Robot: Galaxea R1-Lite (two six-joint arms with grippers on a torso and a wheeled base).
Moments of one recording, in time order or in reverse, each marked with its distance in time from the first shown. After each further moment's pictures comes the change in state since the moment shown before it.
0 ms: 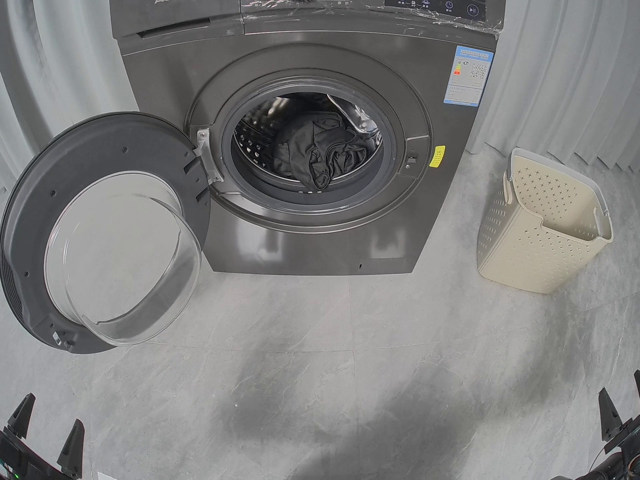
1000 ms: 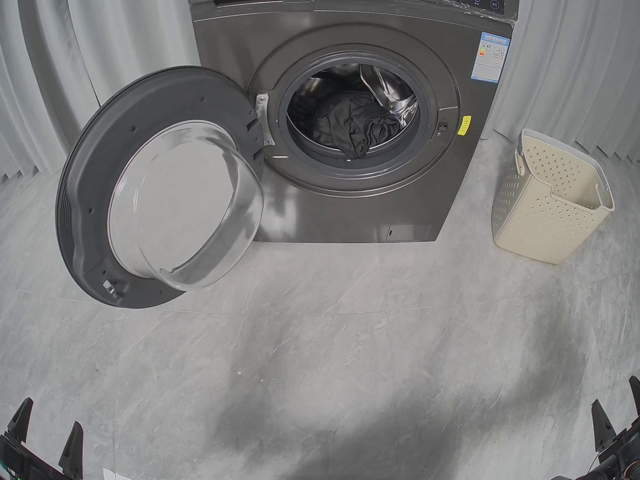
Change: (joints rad) left arm 0.028 -0.049 0.000 0.054 0.026 0.026; right arm -0.005 -0.060 0.000 0.060 0.063 -0.036
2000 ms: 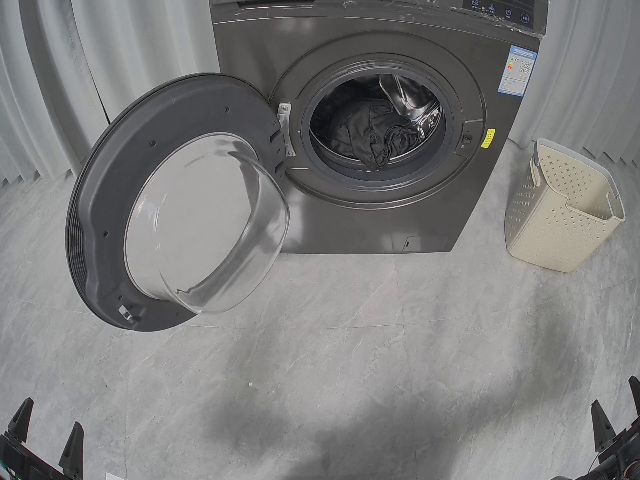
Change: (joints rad) left arm 0.000 0.002 0.000 0.000 -0.006 -0.002; right arm 0.001 0.001 0.000 0.000 0.000 0.000
